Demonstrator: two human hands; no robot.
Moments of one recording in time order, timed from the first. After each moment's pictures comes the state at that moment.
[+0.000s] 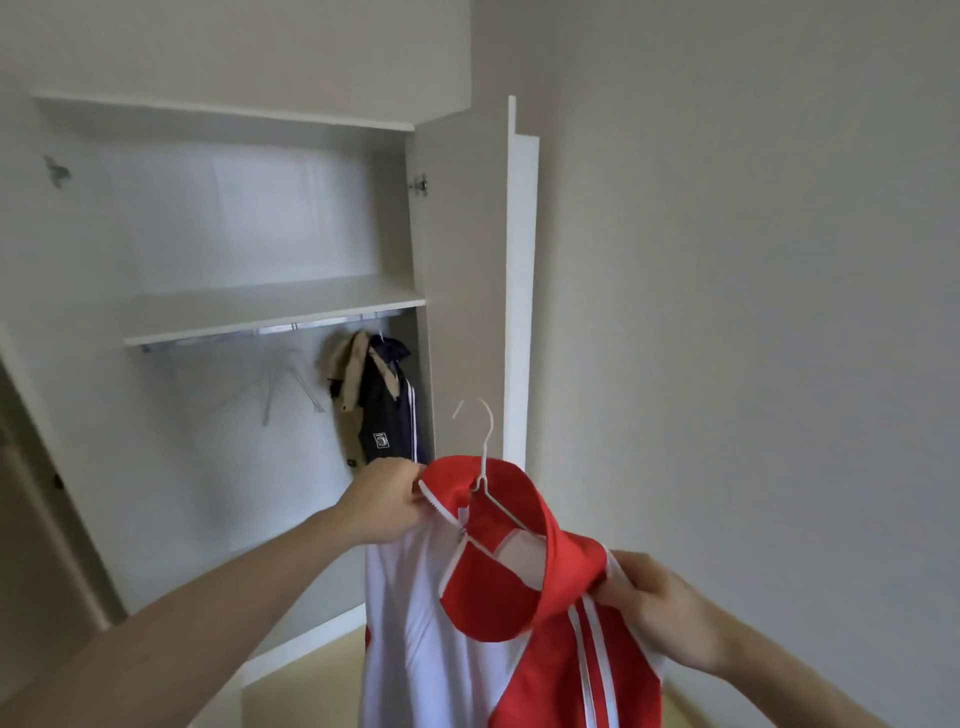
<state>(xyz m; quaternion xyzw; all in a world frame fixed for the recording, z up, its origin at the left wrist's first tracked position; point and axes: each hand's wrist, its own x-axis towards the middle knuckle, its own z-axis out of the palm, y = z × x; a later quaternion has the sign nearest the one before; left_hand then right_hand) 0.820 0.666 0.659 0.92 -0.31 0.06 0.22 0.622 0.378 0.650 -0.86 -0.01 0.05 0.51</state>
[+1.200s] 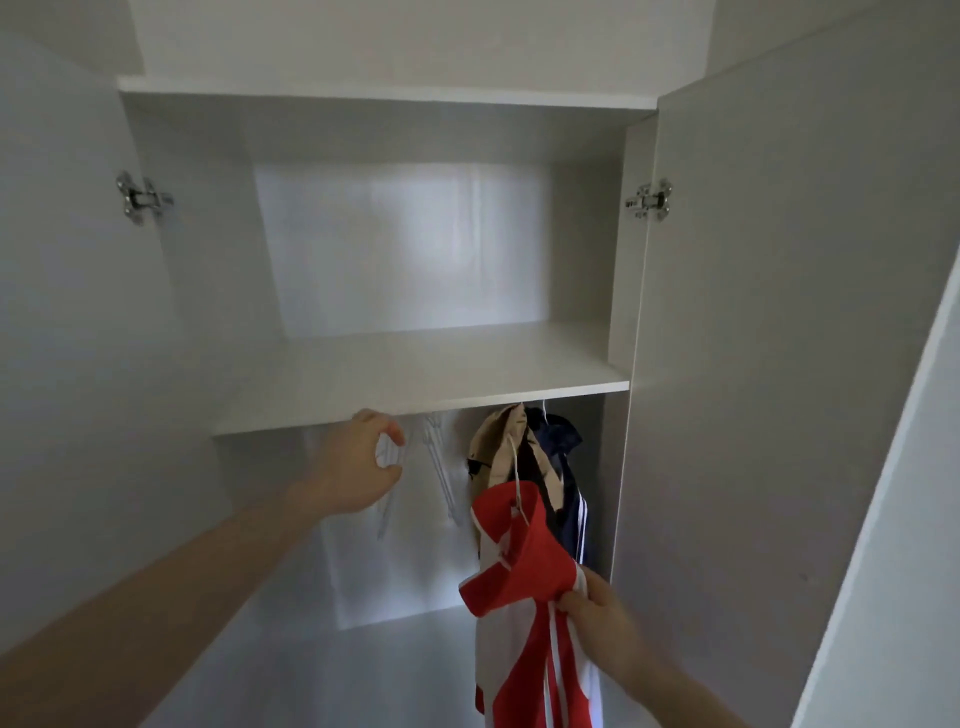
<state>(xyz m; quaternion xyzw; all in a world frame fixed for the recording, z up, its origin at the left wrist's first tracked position) 1.296 0.884 0.713 0.95 -0.08 0.18 0.24 1.258 0.561 0.555 -0.78 -0.01 0.07 0.62</state>
